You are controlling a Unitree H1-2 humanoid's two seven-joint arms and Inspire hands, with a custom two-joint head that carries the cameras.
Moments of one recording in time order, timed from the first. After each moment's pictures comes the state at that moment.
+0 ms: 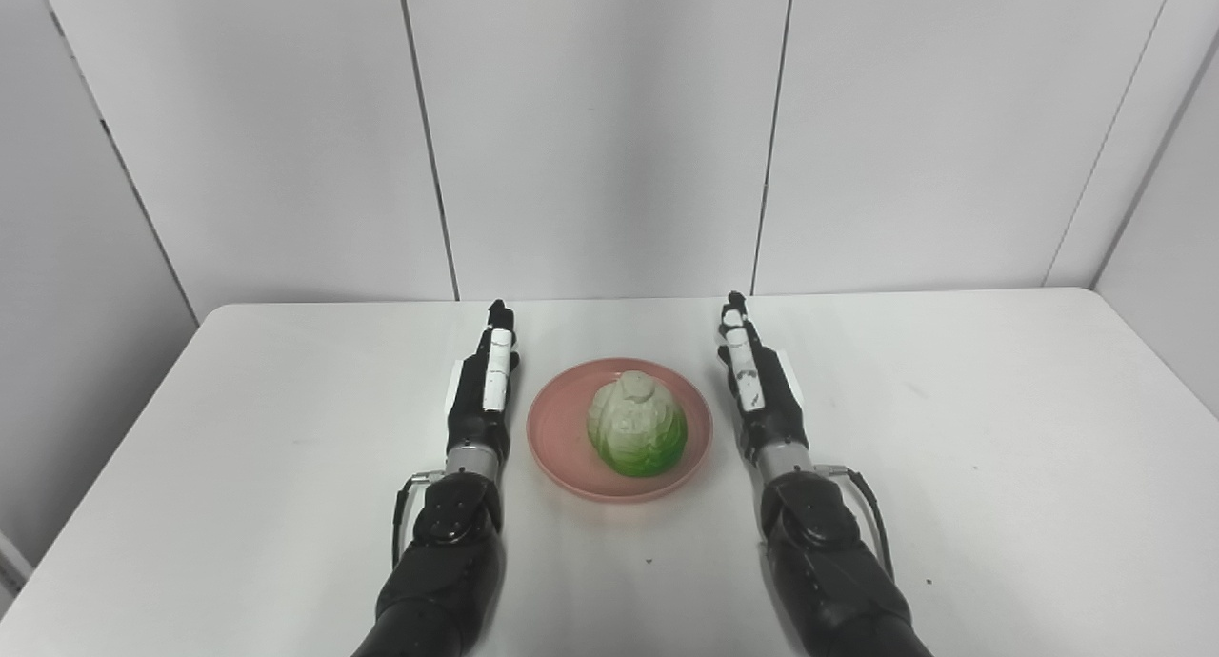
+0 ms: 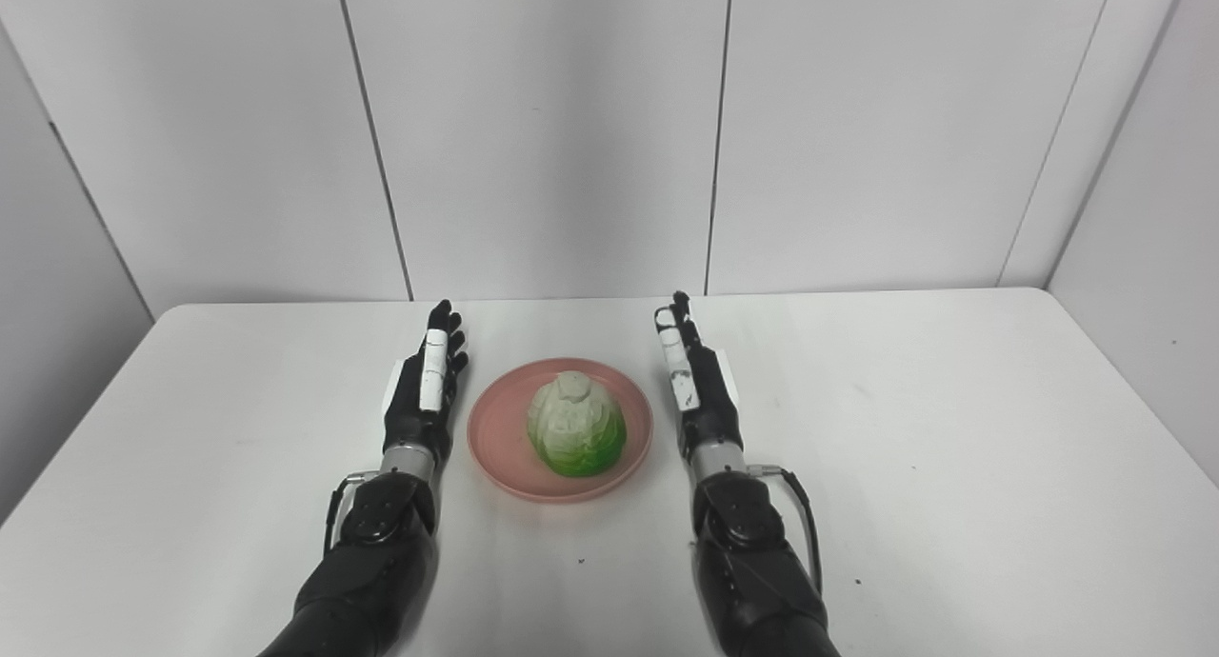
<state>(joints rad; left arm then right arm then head) -0.78 -0.01 0.13 1.13 -0.09 -0.46 0.08 -0.77 0.03 -0.06 1.00 0.01 -0.41 -0.05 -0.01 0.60</state>
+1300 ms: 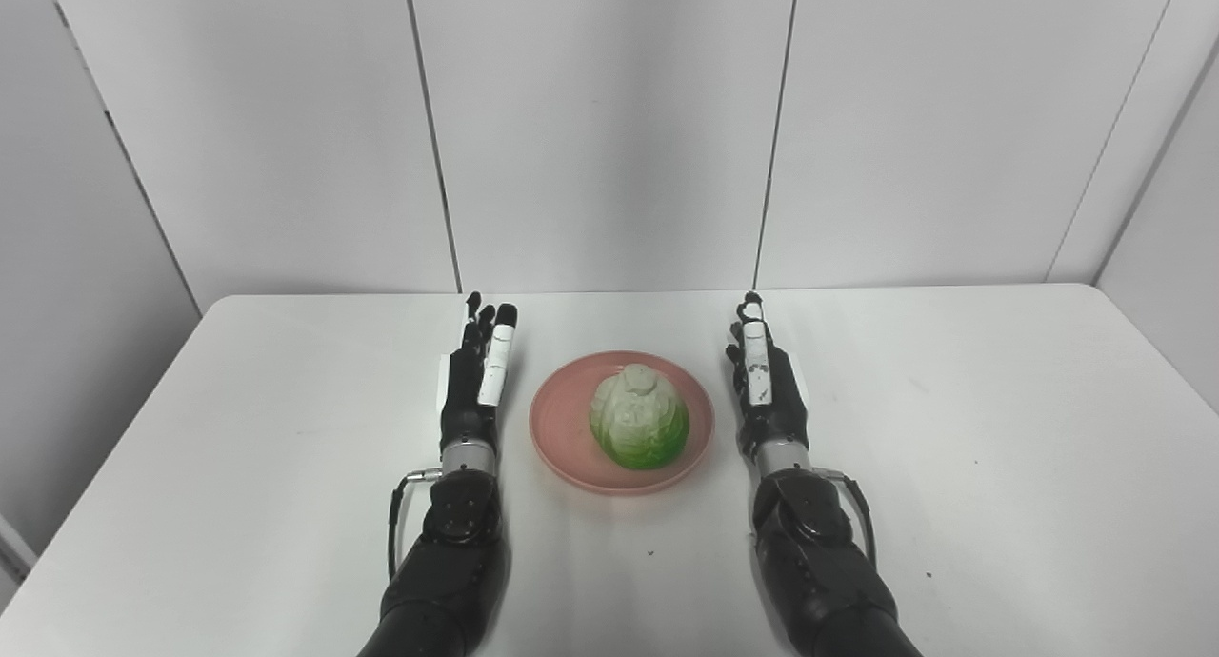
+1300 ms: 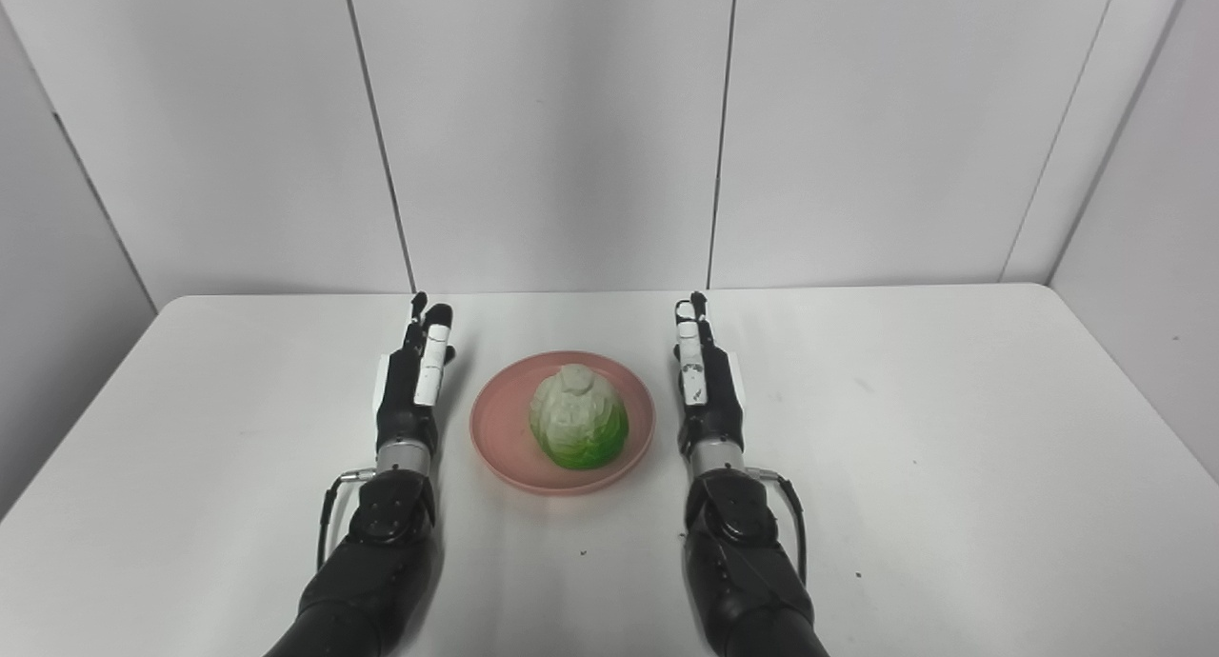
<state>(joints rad) -0.75 -0.01 0.06 1.07 0.00 -0.45 0.26 -0.79 0.08 -0.18 1.06 0.11 -0.43 -0.04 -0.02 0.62</state>
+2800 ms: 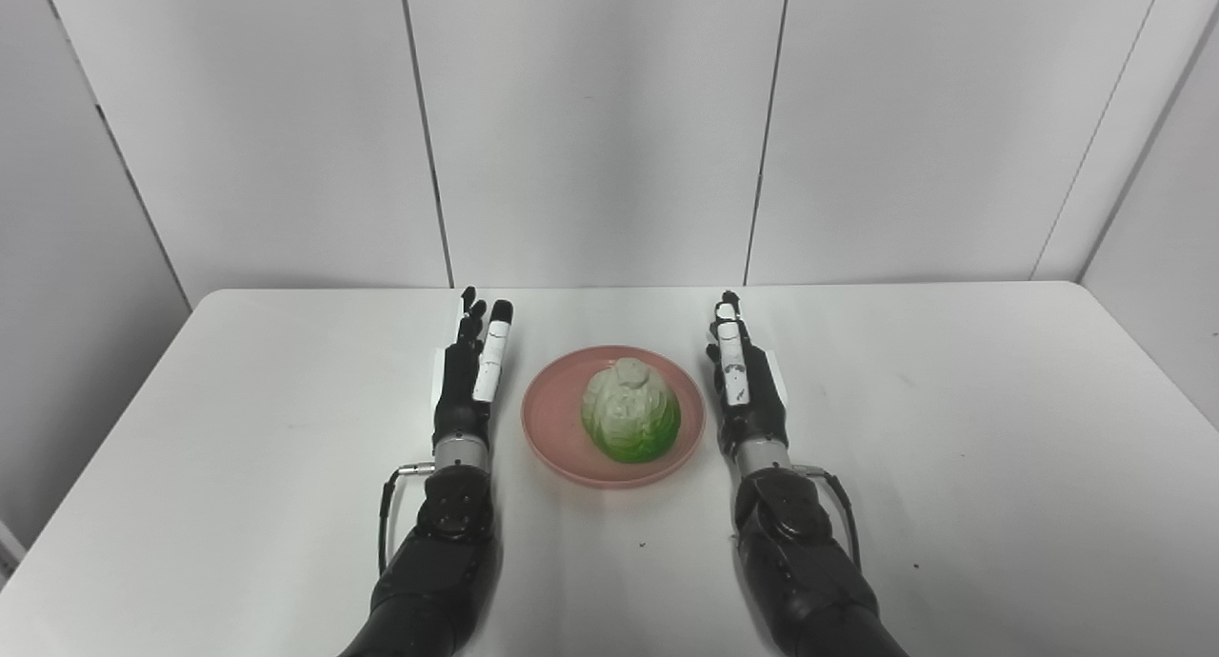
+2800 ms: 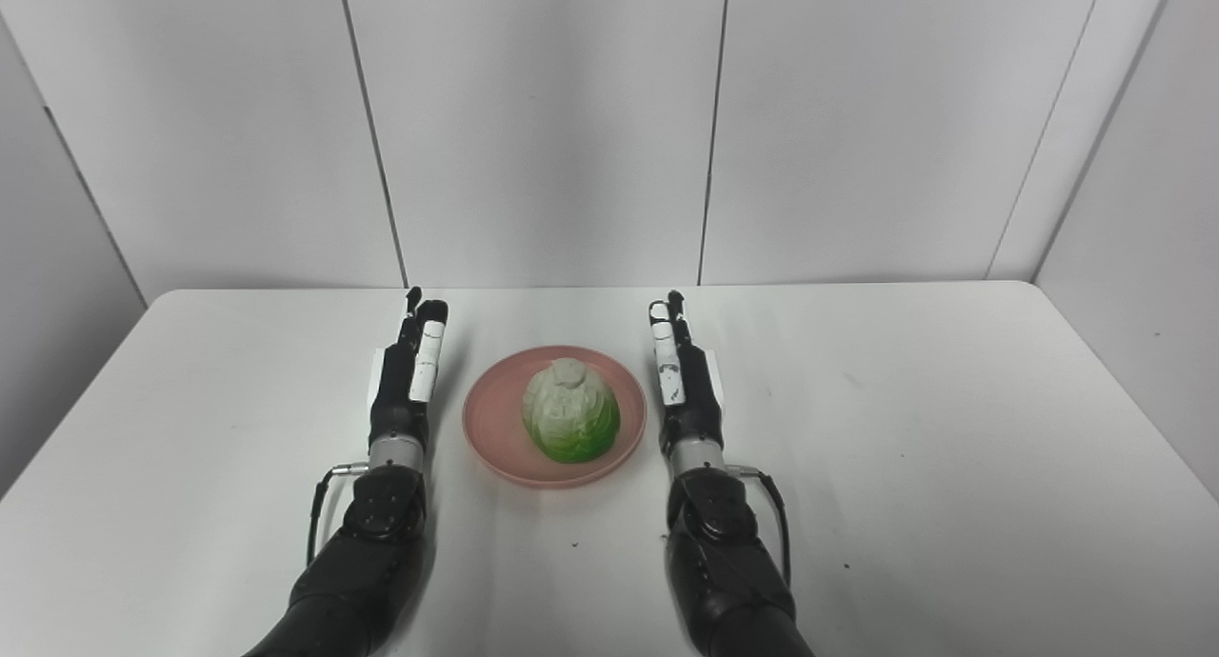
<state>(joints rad) -0.75 -0.01 0.03 1.09 0.02 -0.45 0.29 -0.78 0.09 -0.14 1.06 0.07 -0.43 -0.06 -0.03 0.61</state>
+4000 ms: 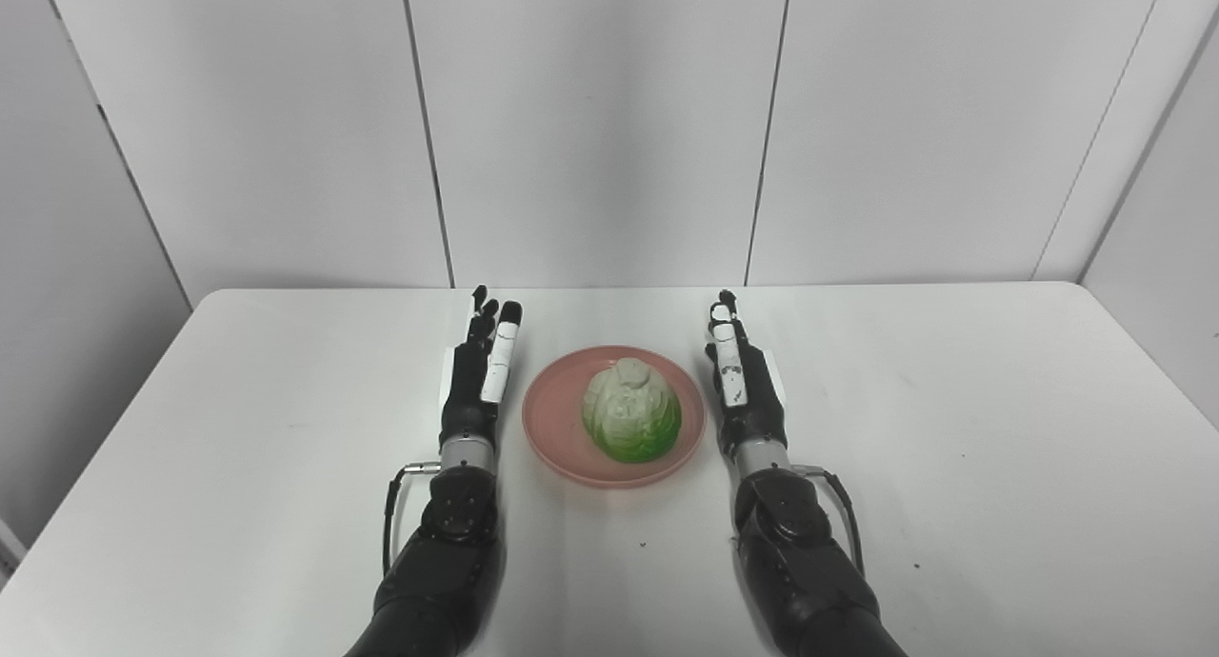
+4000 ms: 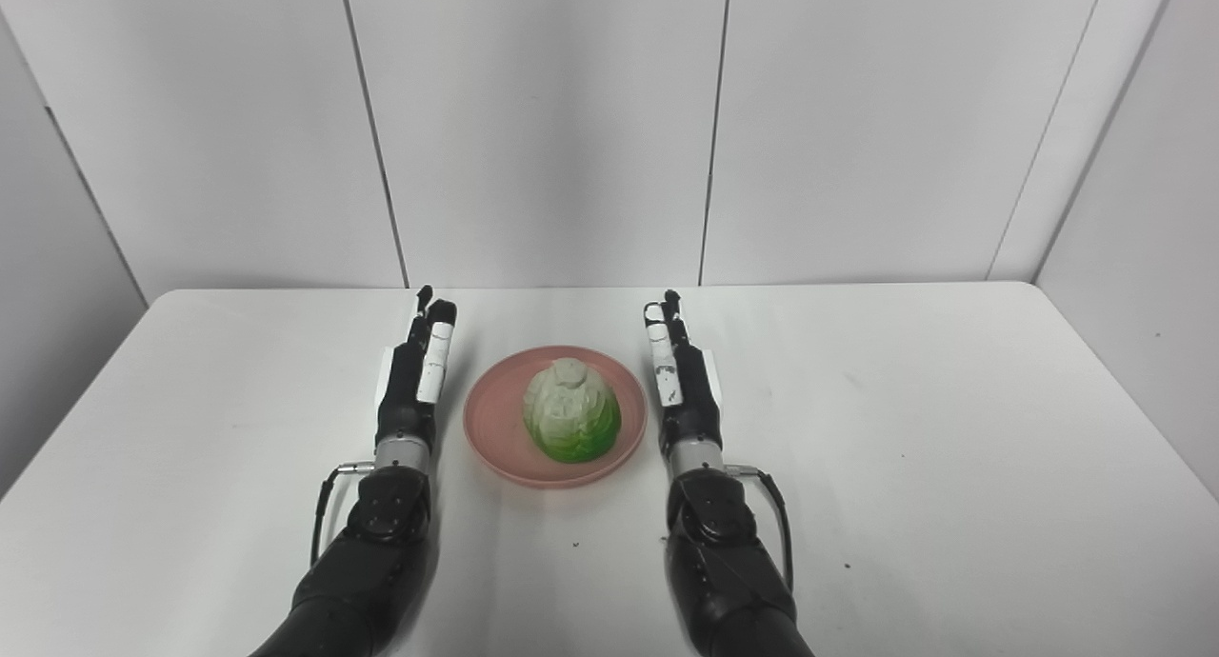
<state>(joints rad) -0.75 -0.02 0.02 1.08 0.03 -0.45 0.27 -0.77 0.08 -0.12 1.04 0.06 -0.43 -0.08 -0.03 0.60</state>
